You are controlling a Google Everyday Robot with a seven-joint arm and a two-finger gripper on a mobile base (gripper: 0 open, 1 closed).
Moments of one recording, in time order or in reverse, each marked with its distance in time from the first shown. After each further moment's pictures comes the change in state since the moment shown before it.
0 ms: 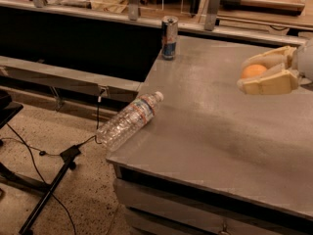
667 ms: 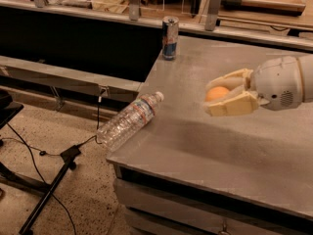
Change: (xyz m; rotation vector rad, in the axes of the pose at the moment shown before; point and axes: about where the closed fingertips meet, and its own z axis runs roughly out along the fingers) arm 0.002 0.056 0.063 -0.179 -0.029 0.035
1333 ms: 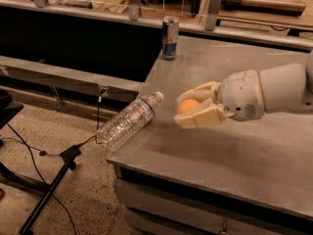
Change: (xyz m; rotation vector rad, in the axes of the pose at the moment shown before) arm 0.001 0.025 0.060 -0.073 -0.011 -0.001
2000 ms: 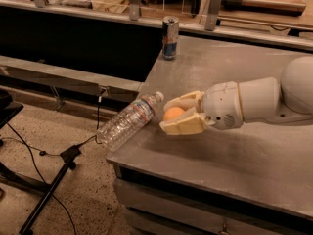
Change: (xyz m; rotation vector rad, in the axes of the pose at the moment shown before) arm 0.011 0.003 0.039 -0.005 -0.033 0.008
